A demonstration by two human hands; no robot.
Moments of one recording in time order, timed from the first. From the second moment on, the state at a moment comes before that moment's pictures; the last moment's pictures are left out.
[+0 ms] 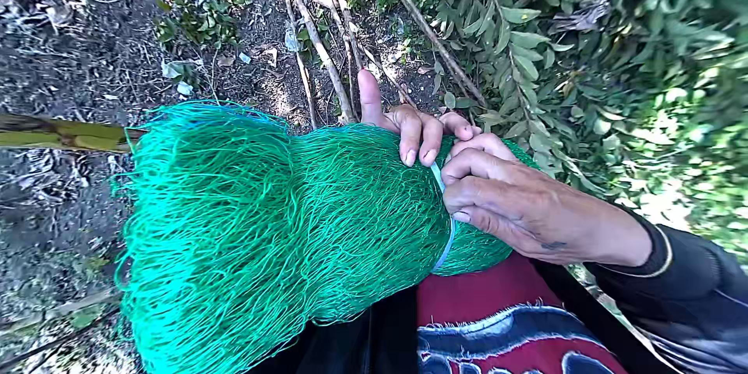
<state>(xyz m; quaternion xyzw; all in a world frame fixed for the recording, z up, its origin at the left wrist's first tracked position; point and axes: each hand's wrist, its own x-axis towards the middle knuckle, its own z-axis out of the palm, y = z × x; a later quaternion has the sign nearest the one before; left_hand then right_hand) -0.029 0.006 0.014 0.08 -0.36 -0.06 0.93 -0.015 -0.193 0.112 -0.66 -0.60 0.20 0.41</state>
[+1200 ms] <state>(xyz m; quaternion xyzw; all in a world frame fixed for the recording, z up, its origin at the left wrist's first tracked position) -0.011 0.051 0.056 0.43 -0.47 -0.05 0.77 -0.067 -0.185 0.141 -0.72 -0.13 0.37 0.57</state>
